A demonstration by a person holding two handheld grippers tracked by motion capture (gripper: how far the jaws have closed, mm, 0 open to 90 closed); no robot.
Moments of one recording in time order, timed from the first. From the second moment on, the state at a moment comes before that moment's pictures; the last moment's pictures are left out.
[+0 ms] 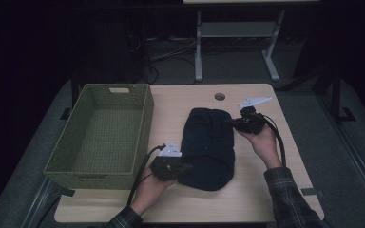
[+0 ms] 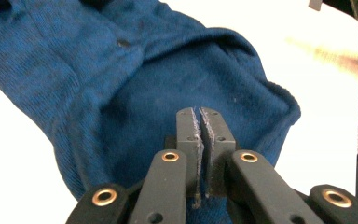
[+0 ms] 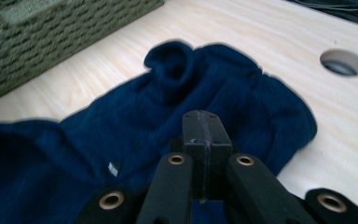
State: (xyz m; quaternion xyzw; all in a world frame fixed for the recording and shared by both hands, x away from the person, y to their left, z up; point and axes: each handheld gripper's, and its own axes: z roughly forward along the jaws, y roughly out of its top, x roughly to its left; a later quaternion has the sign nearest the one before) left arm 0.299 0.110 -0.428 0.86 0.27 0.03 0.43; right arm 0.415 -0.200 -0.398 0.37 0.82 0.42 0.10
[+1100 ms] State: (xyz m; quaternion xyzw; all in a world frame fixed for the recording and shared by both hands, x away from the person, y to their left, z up) left arm 0.353 0.099 -0.456 0.87 0.33 0.08 0.35; right arm 0.326 -0.207 -0.462 0.38 0.85 0.35 0.06
